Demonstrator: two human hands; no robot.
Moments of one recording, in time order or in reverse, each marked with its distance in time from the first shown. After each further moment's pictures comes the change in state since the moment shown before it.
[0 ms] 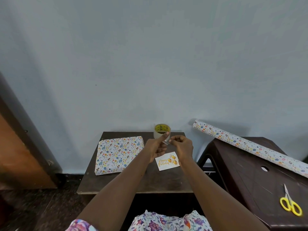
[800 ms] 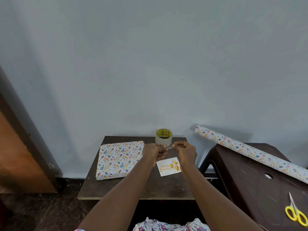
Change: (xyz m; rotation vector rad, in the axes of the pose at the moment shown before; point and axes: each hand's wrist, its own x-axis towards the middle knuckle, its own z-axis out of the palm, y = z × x) left_hand 0.001 -0.001 -0.005 -0.069 0.077 0.016; right_hand 0.001 0.000 0.006 -0.040 0.086 0.060
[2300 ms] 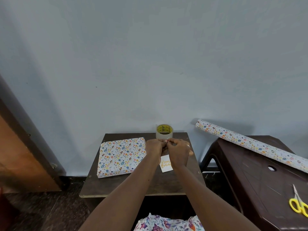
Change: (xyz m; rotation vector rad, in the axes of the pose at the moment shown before) left_hand -0.009 0.002 0.016 -0.030 0.100 0.031; right_hand -0.017 0.003 0.021 -0.222 0.100 -0.255
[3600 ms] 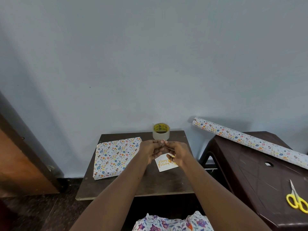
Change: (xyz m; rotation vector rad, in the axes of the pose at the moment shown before) left_hand 0.013 -0.003 -0.016 0.050 -0.131 -0.091; right_hand 0.029 0.020 -0.013 0.683 -0.488 0.709
